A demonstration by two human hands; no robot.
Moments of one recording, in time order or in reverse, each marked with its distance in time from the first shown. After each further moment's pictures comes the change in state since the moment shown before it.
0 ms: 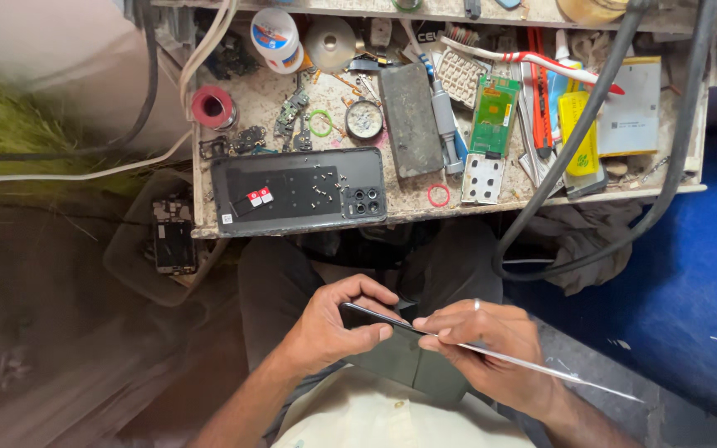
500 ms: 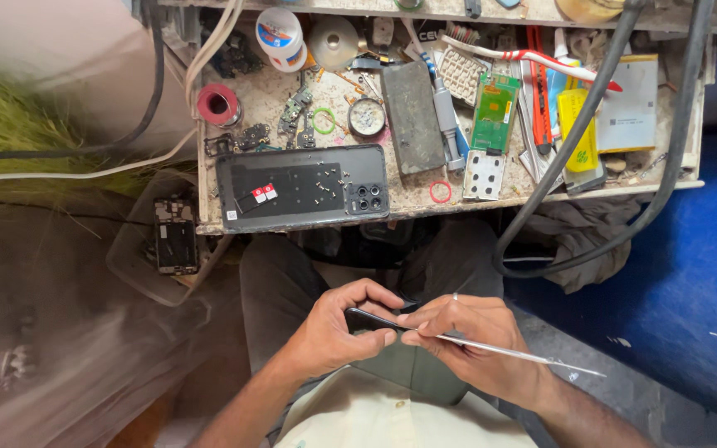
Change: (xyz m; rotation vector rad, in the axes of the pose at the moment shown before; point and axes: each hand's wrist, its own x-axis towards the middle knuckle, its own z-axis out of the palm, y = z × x) left_hand -0.007 -0.001 0.005 0.082 -0.012 0.019; right_hand 0.010 -0.003 0.009 -0.012 -0.118 0.057
